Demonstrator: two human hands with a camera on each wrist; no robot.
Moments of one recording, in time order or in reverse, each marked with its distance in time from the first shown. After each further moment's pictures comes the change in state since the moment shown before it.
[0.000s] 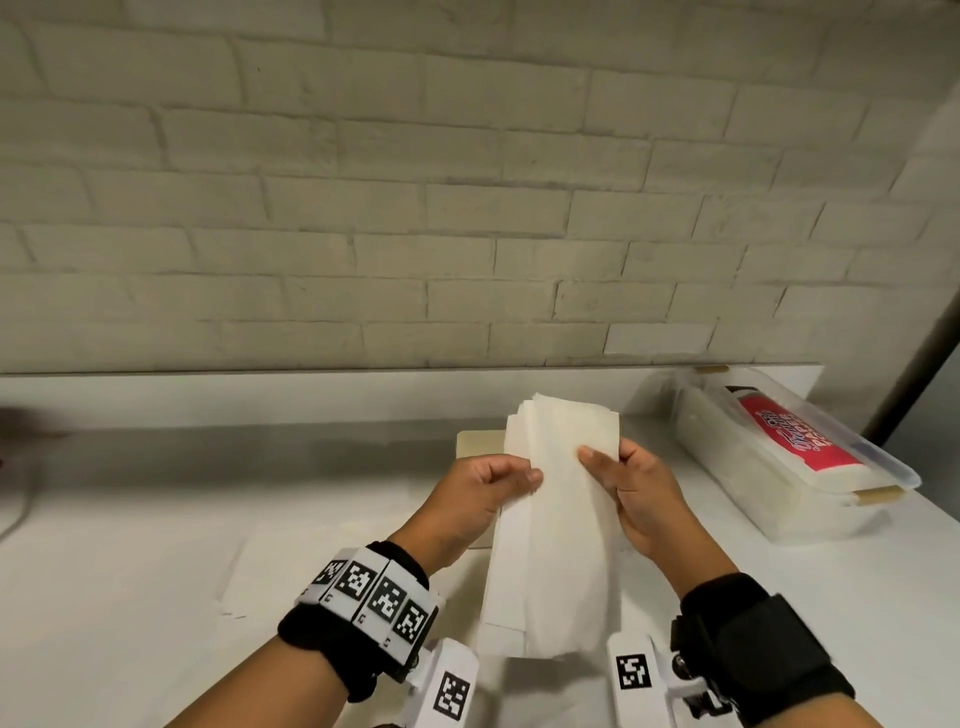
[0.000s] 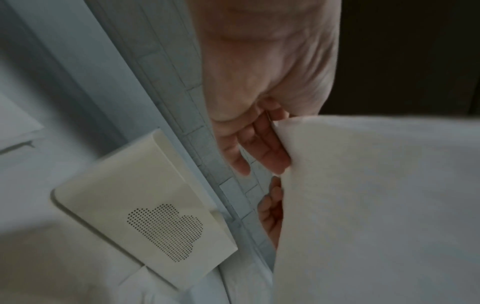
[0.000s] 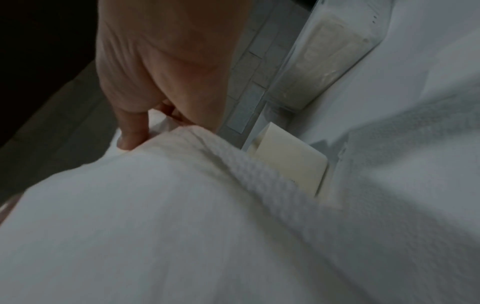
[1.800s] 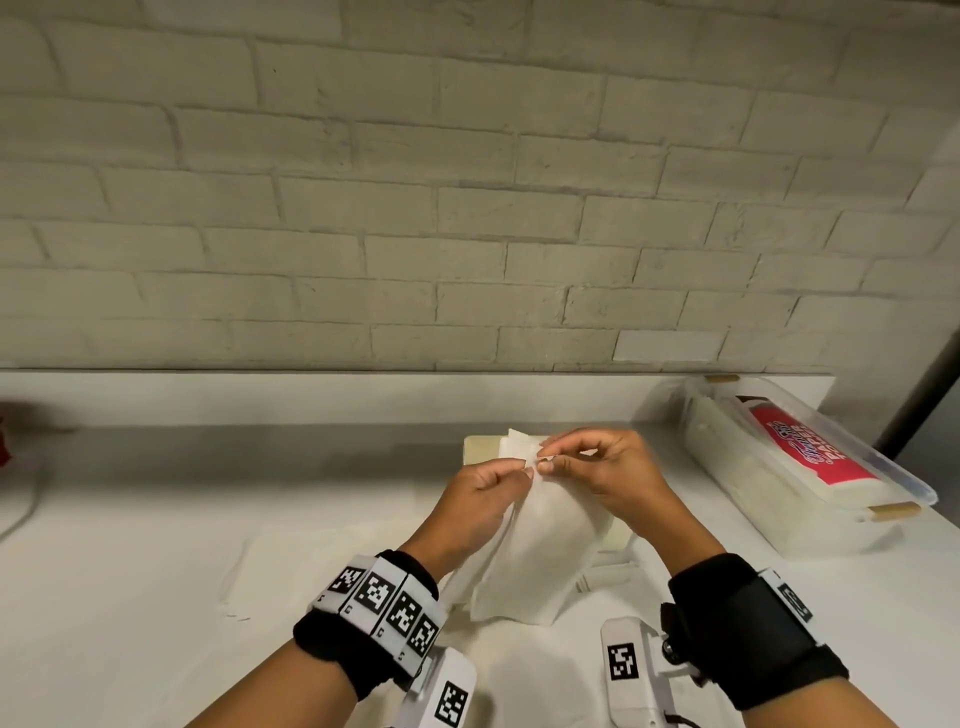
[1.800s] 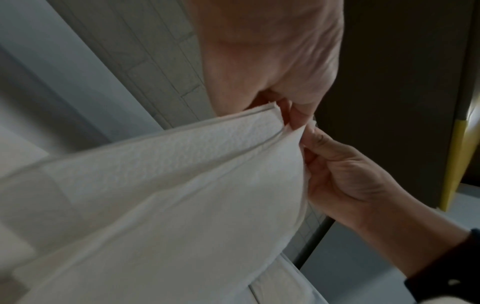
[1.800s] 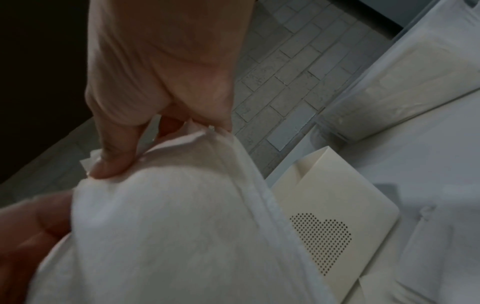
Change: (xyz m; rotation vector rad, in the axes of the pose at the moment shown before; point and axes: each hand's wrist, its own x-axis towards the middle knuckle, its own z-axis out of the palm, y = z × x) left_hand 0.001 -0.006 -0.006 0.145 0.039 0.081; right_hand 0.014 -0.011 0.026 -0.416 -0.231 -0.296
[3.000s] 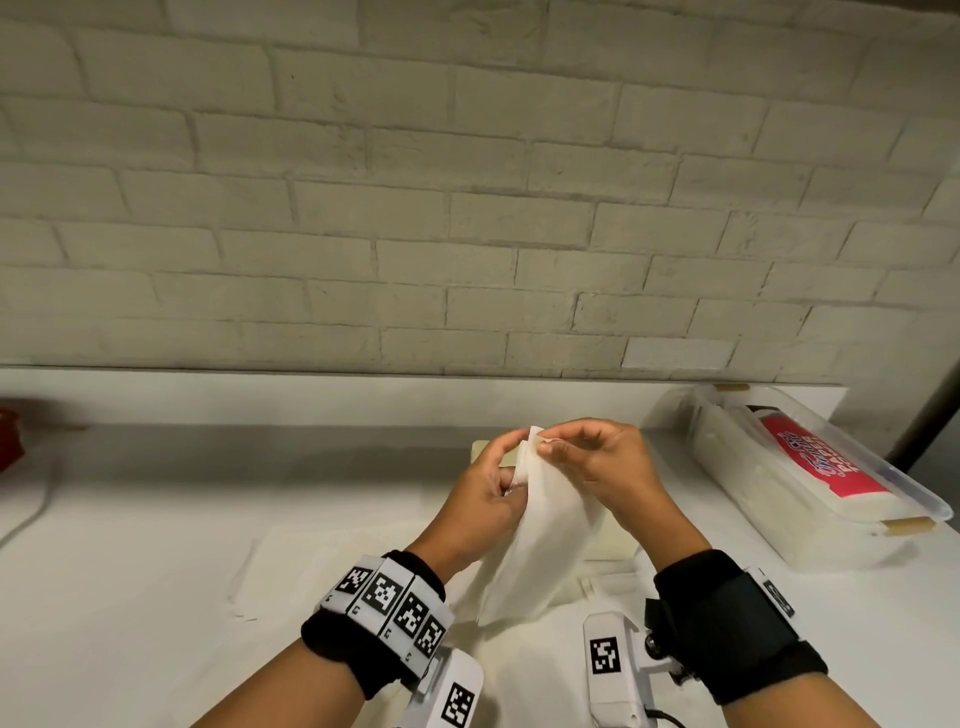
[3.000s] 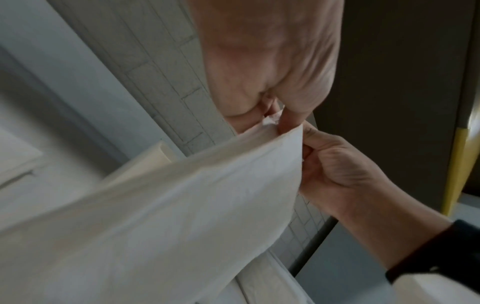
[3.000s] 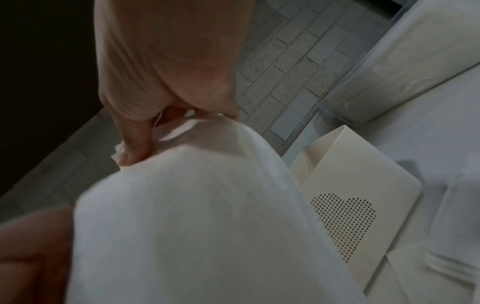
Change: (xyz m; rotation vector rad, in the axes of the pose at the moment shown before) left_hand 0.001 0.006 -0.002 -0.007 0.002 0.025; right_hand 0.011 -0.008 0.015 -0.019 0.133 0.062
